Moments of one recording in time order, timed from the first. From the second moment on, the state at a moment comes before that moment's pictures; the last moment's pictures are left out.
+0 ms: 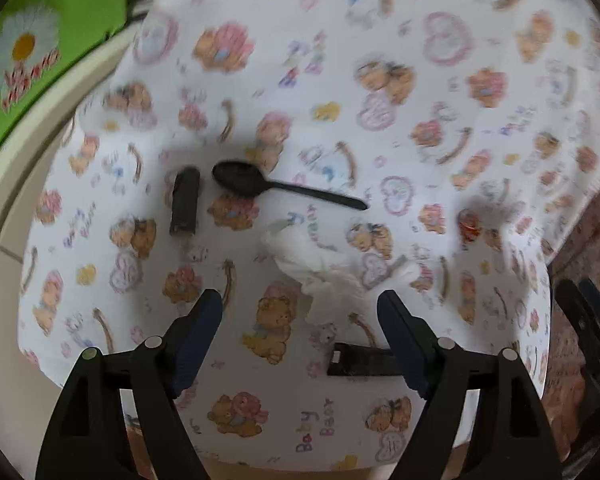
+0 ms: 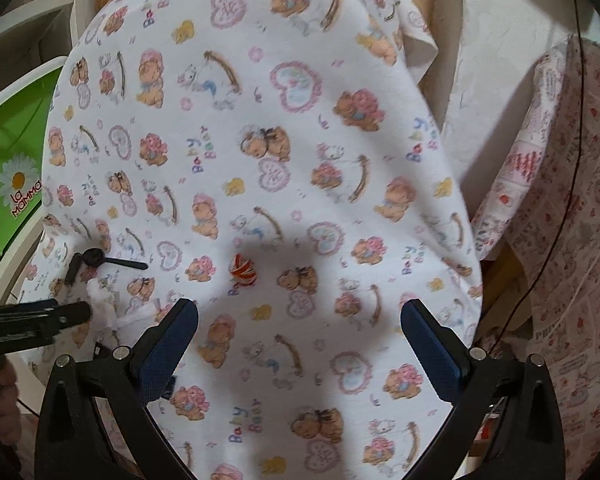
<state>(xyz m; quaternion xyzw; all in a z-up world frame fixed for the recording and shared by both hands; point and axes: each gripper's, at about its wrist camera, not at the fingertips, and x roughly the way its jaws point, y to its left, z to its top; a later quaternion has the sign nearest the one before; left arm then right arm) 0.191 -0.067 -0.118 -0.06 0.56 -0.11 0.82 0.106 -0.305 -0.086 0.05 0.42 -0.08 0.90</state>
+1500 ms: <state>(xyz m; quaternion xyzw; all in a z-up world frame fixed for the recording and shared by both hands) 0.160 -0.034 -0.052 -0.03 0.43 -0.08 0.90 0.129 -0.244 -0.109 0.14 0.47 0.03 0.87</state>
